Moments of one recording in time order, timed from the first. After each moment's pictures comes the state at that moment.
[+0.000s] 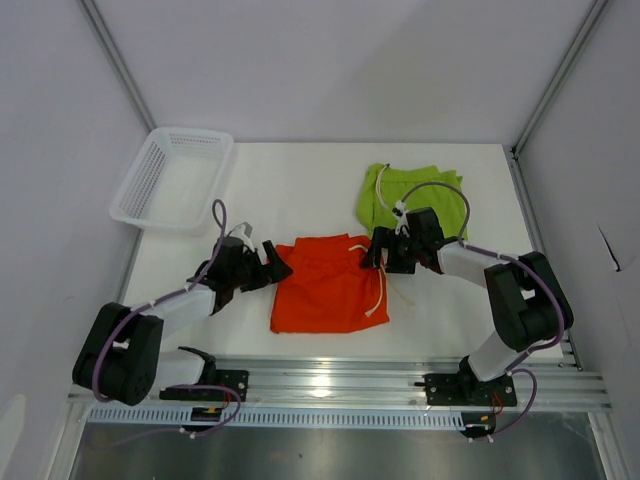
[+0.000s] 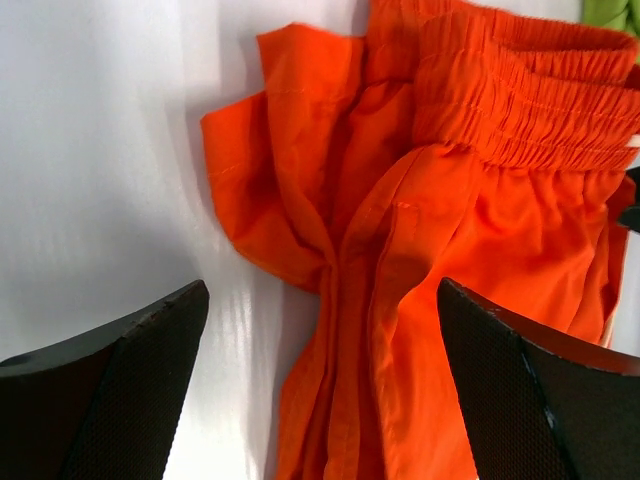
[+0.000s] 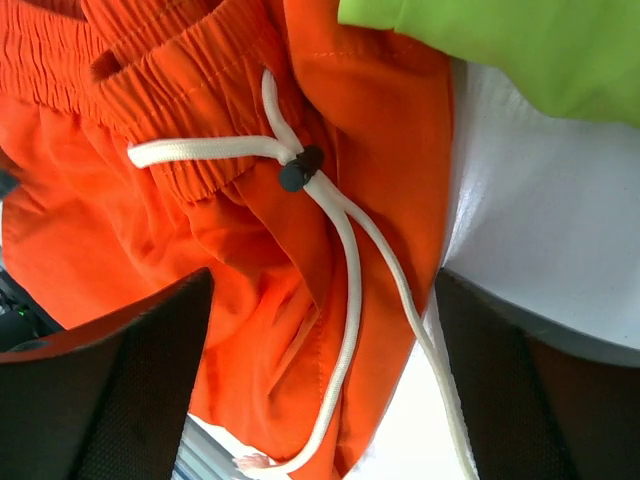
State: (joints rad) left arm -0.31 1.25 0.41 0.13 0.21 -0.63; right arm 0.37 1.62 0.81 -0.07 -0.41 0.46
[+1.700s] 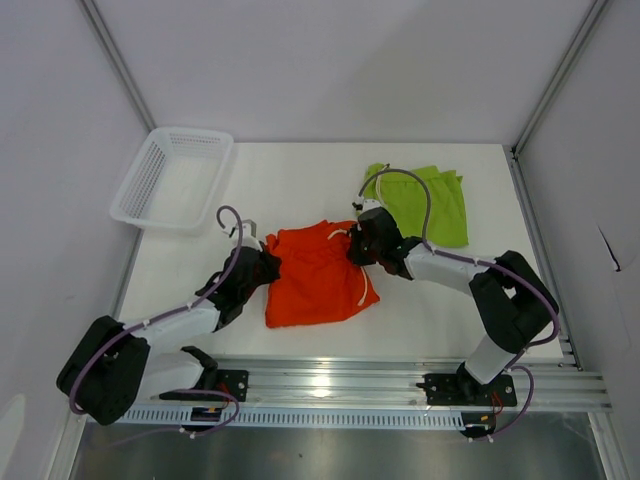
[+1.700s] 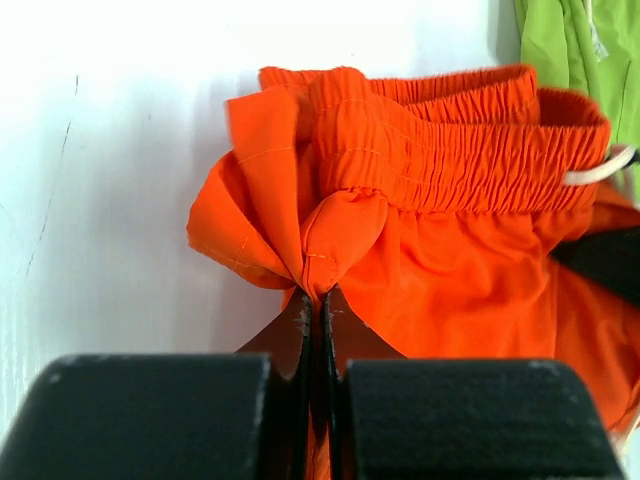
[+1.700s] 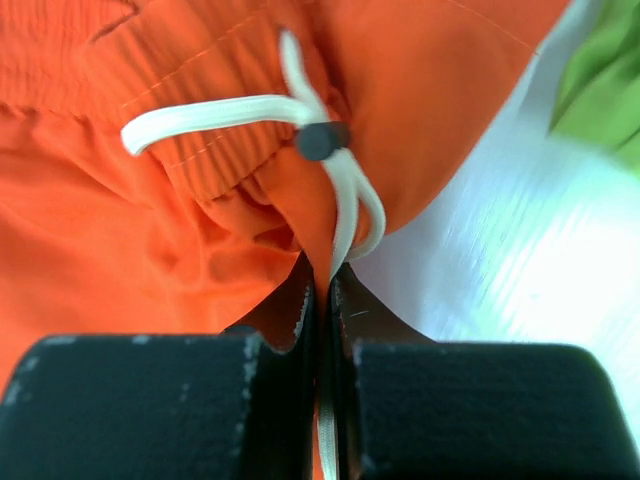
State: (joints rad) left arm -0.55 1.14 0.36 0.32 -0.23 -0.62; right arm 0.68 1.66 0.92 -0.01 0.02 0.45
